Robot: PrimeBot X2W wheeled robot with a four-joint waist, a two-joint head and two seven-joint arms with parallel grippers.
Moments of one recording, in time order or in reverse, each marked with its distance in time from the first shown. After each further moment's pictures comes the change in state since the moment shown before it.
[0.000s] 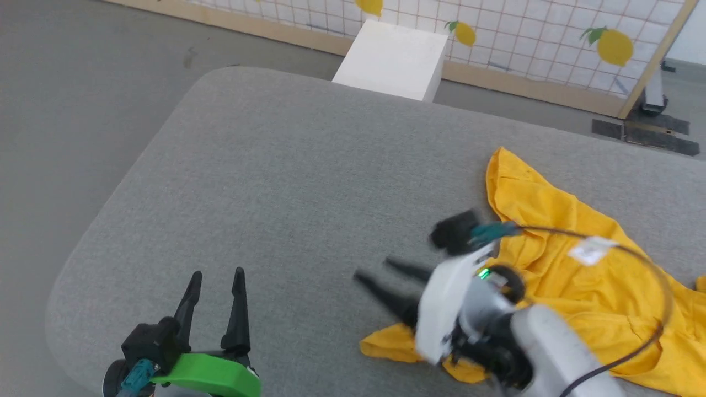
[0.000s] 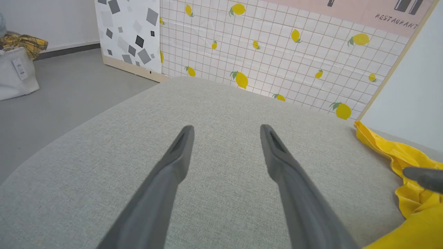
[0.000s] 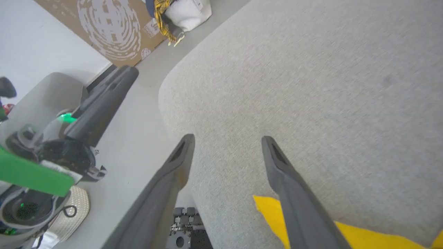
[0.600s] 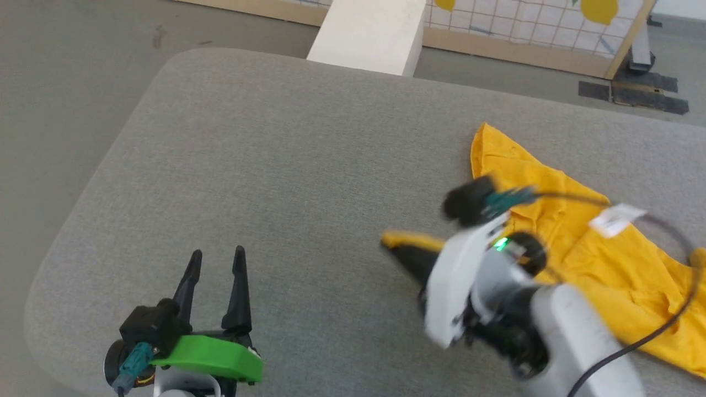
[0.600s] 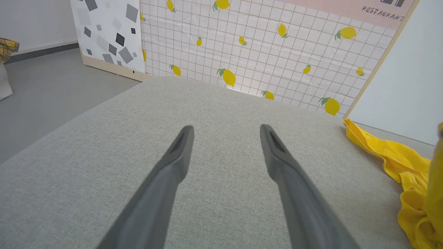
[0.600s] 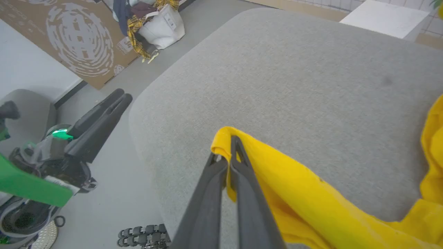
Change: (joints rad) left arm -0.057 -0.018 0.011 0.009 0.007 -0.012 -0.007; right arm -0.042 -0.002 -0.108 -0.153 -0.095 0.000 0.136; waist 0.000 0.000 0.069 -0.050
